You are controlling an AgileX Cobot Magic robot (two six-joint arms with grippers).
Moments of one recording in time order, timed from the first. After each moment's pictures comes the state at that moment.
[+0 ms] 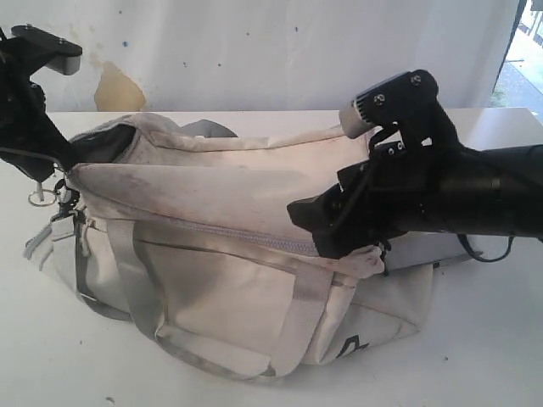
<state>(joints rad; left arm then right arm) -0.26 1.65 -1.41 0.08 1.16 0.29 0.48 1.30 -0.71 1.30 0.33 -1.44</state>
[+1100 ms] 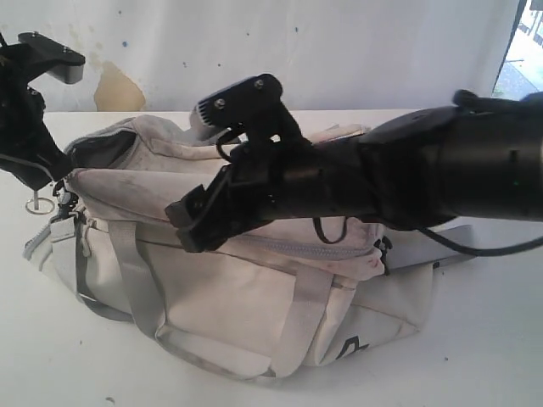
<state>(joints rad) -0.26 1.65 -1.41 0.06 1.21 0.39 0.75 1.64 -1.00 1.57 0.24 -1.66</state>
